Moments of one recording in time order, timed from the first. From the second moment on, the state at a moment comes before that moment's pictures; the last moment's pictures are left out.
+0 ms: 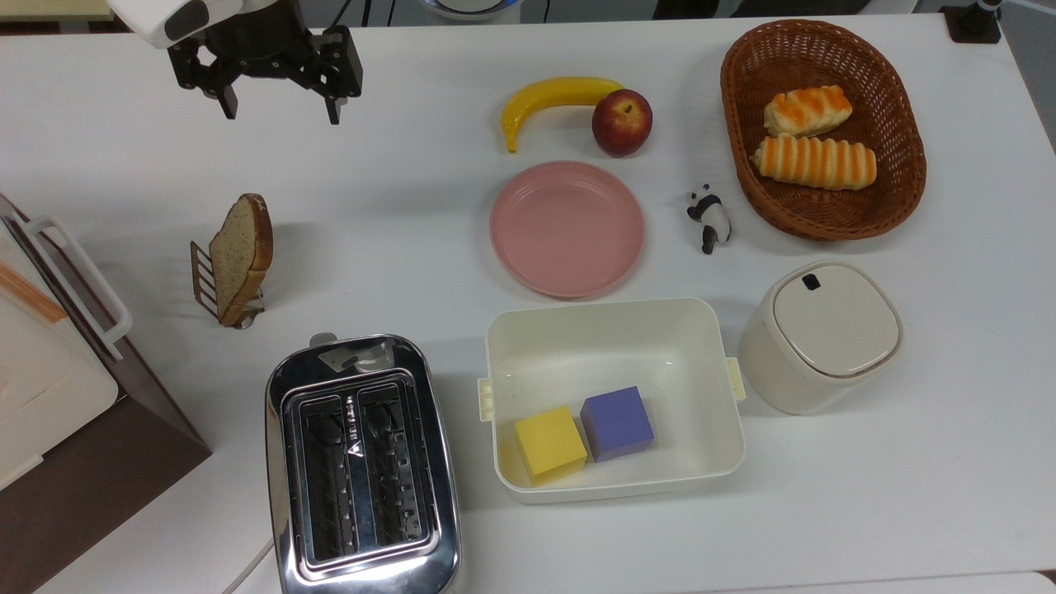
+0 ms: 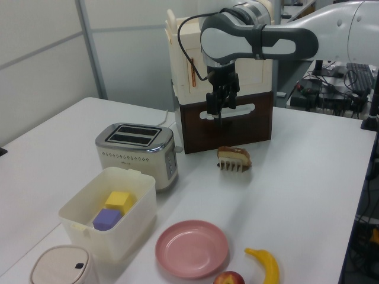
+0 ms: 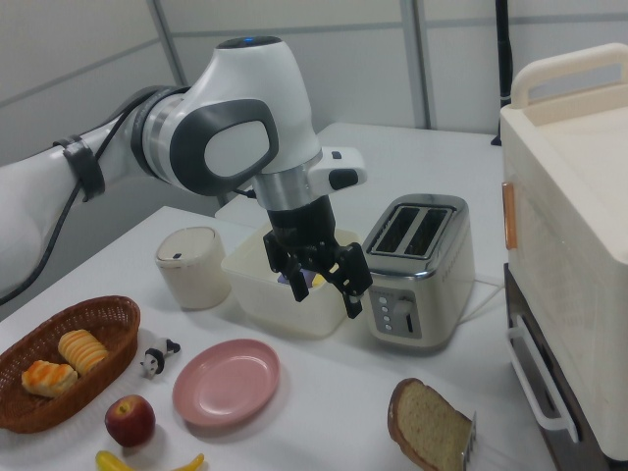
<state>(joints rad) -0.07 0.25 -0.11 -1.37 -0.06 1.62 -0.19</state>
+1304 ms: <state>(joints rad) -0.13 0.47 -0.12 -1.41 -0.24 1.74 -0.31</state>
